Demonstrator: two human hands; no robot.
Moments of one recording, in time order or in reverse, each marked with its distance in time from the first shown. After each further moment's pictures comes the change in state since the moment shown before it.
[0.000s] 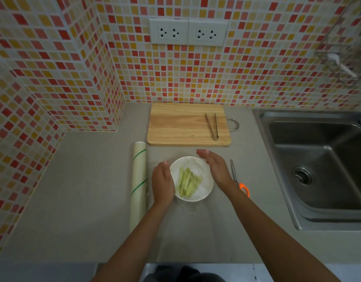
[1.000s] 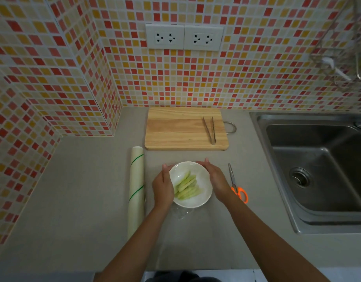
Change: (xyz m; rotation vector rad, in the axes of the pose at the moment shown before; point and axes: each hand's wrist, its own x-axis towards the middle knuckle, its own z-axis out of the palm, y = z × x) left_hand 0.002 0.002 0.011 -0.233 -0.043 -0.139; right_hand -0.006 0.013 -0.002 0.137 -0.056 0.198
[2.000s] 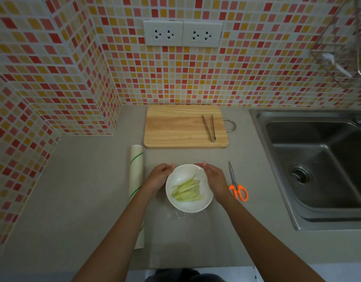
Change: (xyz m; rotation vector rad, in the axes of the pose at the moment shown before) left_hand 0.042 0.014 -0.025 0.171 -0.517 -0.188; right_hand 0.002 0.023 0.002 -0.032 0.097 -0.136
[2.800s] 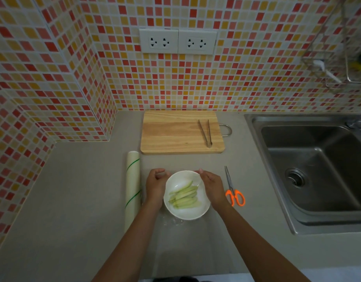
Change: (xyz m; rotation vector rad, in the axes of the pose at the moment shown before) left_hand 0.000 -0.007 0.023 -0.213 0.415 -0.081; right_hand -0.010 -0.006 0.002 -0.011 0.075 -0.006
